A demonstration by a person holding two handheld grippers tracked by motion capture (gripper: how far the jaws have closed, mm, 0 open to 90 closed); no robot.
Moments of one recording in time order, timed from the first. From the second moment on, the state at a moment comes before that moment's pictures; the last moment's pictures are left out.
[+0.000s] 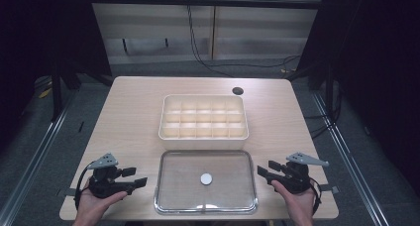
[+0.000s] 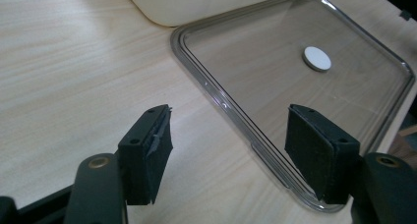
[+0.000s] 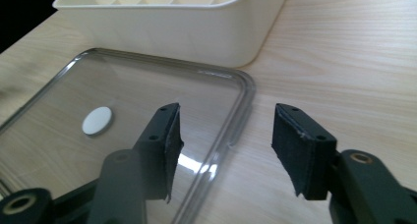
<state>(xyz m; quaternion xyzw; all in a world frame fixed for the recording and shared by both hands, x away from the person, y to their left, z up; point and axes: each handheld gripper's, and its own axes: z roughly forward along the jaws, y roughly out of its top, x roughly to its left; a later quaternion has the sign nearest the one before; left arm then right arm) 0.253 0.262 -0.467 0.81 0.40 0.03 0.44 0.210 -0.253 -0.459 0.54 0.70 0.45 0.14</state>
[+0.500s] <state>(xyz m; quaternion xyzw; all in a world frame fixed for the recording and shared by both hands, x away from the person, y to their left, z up) 0.282 0.241 -0.453 0.82 0.40 0.05 0.40 0.237 -0.231 -0.450 0.50 0.73 0.44 0.14</state>
